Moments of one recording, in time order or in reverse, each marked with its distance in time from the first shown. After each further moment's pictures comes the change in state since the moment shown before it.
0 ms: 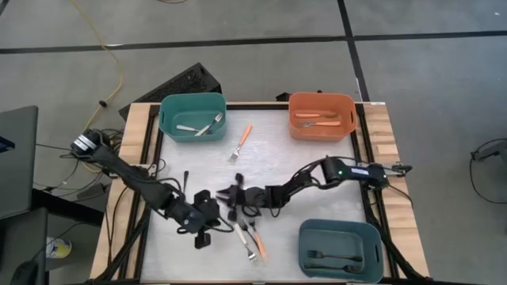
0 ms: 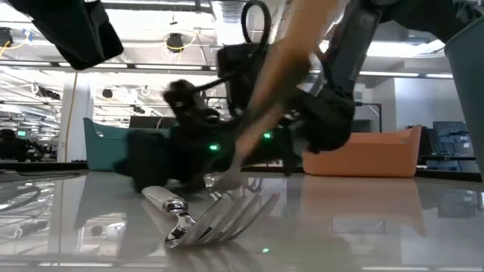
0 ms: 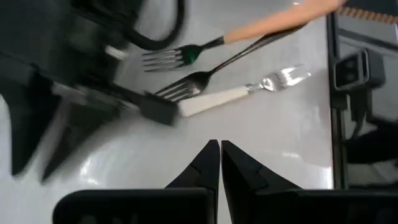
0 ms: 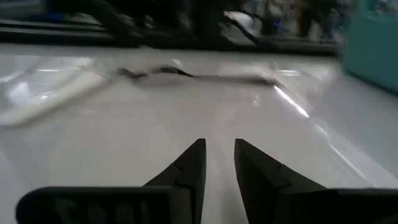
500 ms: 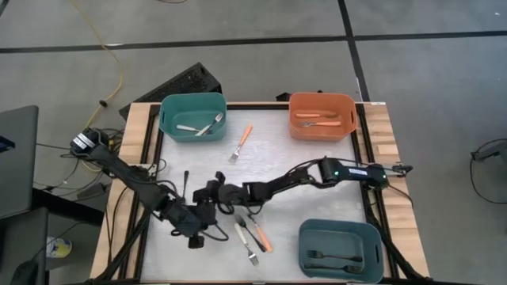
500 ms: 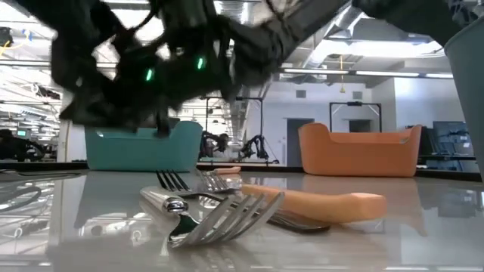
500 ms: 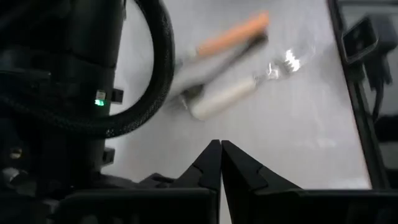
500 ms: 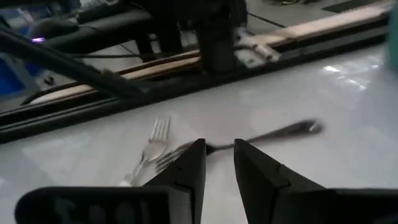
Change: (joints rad) left arm -0.043 -0.037 0.009 -0.066 -0.084 0.189; right arm -0.026 -0.011 0.477 -0.495 -0.064 0.341
